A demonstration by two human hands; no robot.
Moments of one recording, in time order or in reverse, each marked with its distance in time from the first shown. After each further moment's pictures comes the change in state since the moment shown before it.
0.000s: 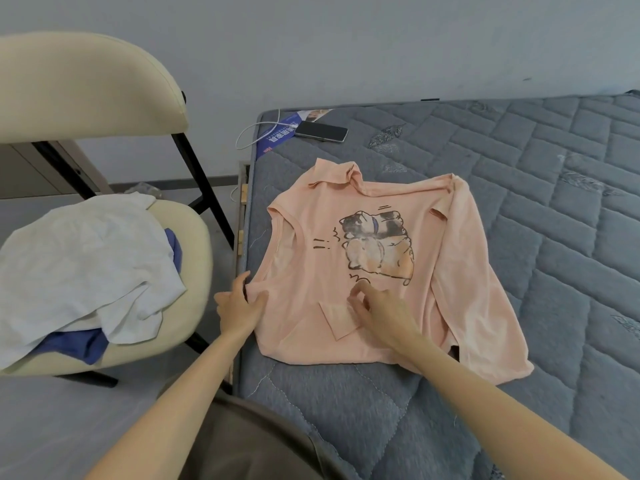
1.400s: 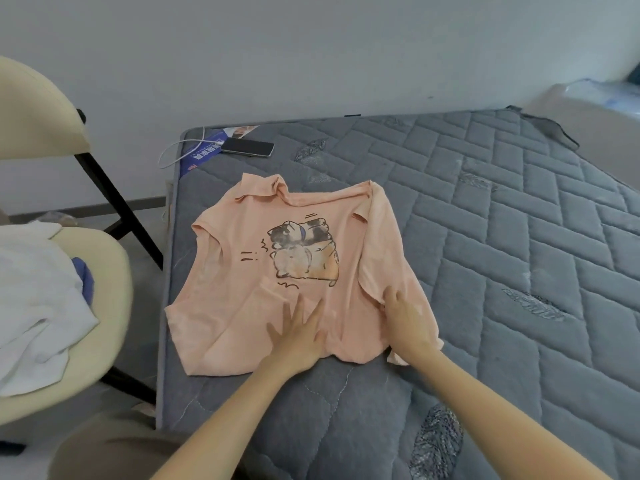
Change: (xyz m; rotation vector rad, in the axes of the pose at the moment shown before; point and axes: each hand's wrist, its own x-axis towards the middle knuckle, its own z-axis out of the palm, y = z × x) left_hand -0.105 0.088 0.129 0.598 -0.623 0.476; right_hand -0.076 0.106 -0.048 -0.294 0.148 0.426
